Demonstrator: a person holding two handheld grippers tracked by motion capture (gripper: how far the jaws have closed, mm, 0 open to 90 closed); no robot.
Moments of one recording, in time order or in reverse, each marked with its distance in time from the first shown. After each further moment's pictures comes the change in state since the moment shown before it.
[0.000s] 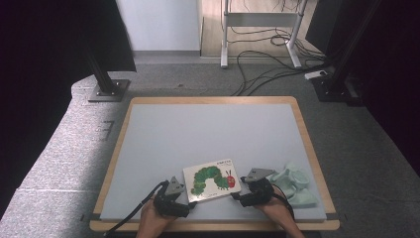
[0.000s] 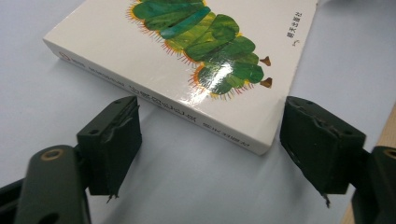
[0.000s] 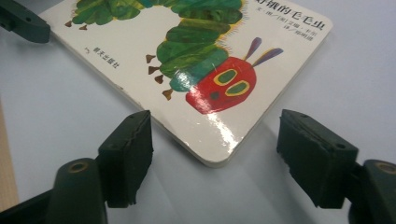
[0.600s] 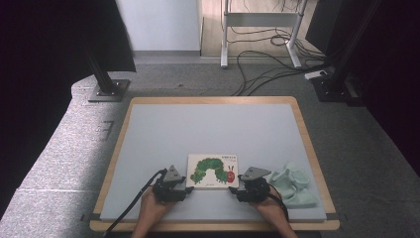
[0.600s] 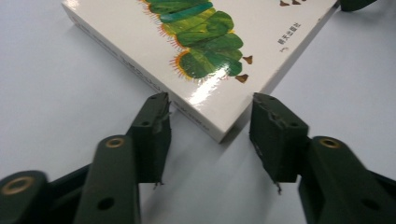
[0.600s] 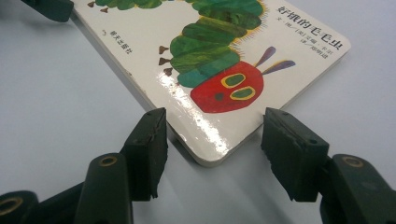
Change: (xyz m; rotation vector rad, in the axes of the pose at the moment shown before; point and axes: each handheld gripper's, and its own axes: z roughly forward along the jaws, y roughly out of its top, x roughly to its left) left arm 0.035 0.016 0.009 -0.009 -0.016 0.001; right arm 0.005 0.006 0.010 -0.015 -0.105 0.010
